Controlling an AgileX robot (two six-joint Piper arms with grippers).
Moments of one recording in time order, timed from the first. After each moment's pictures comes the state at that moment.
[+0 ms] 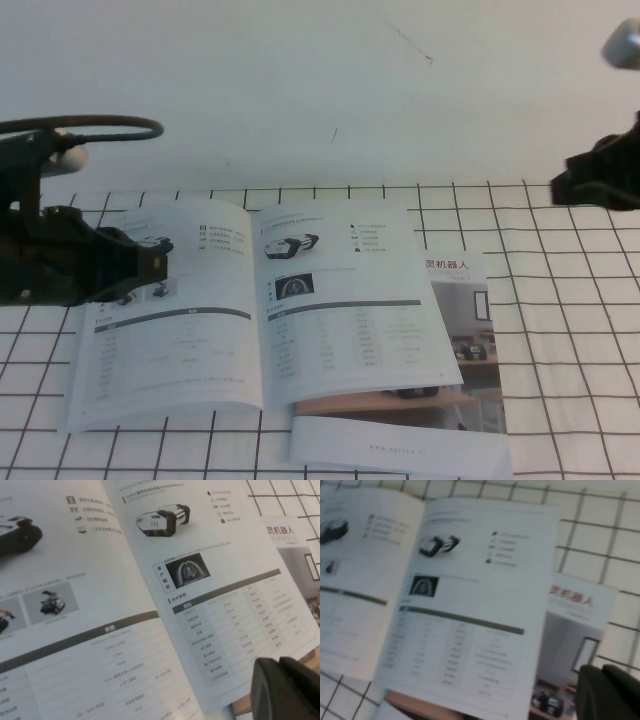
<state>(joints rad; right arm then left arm) 0.11 1.48 -1.20 0.59 0.80 -0.44 -0.01 1.30 -0.89 -0.85 0.71 0.64</state>
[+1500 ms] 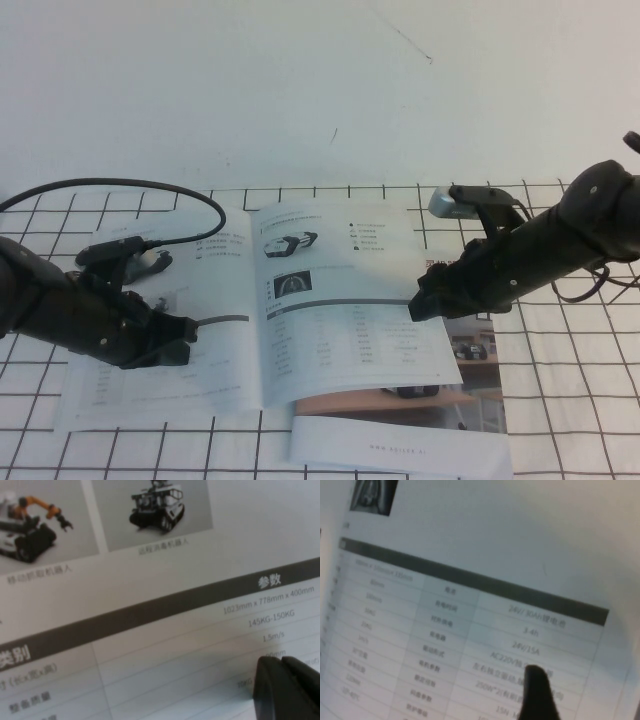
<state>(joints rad) 0.29 2.03 -1.26 0.81 0.64 -0.62 -0.02 1.86 -0.95 -0.88 0.56 0.76</state>
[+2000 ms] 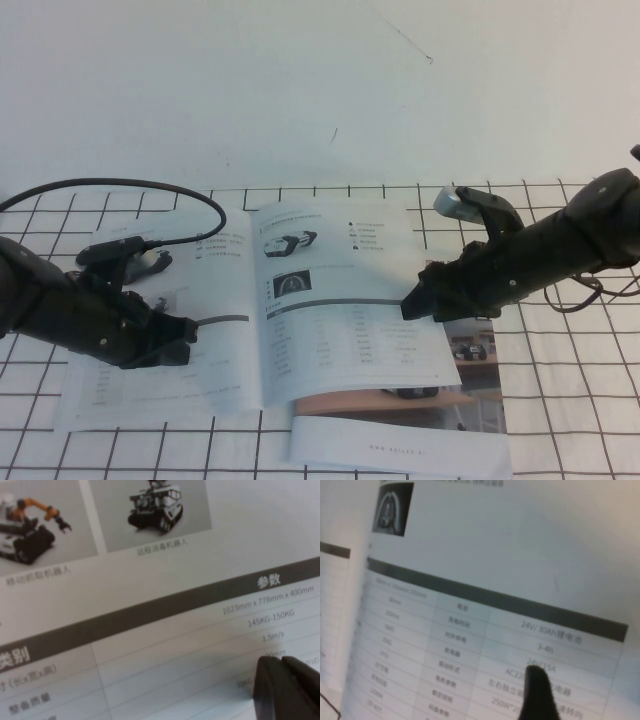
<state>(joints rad) 0.25 2.10 -1.28 1.02 0.72 -0.77 -0.02 1.86 -0.95 -0.88 0.56 0.76</state>
